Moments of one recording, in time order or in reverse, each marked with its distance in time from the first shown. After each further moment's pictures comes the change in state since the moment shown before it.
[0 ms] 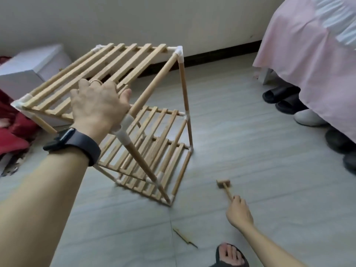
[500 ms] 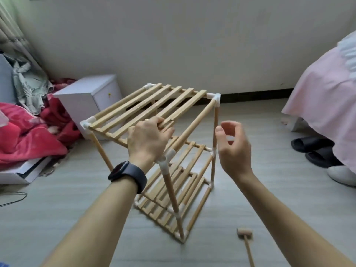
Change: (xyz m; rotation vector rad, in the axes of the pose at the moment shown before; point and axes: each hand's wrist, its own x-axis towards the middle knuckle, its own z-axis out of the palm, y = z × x) left_hand -0.015 -0.004 -0.002 -0.558 0.103 -0.084; right_hand -0.108 -0.245 -0.251 0.896 0.536 -0.928
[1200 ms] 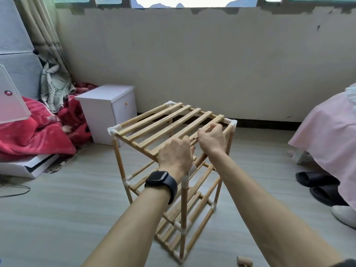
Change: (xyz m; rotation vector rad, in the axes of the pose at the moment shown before) left_hand 0.001 0.012 -0.004 0.145 -0.089 0.052; right_hand 0.074 -0.051 0.103 -0.172 -0.112 0.317
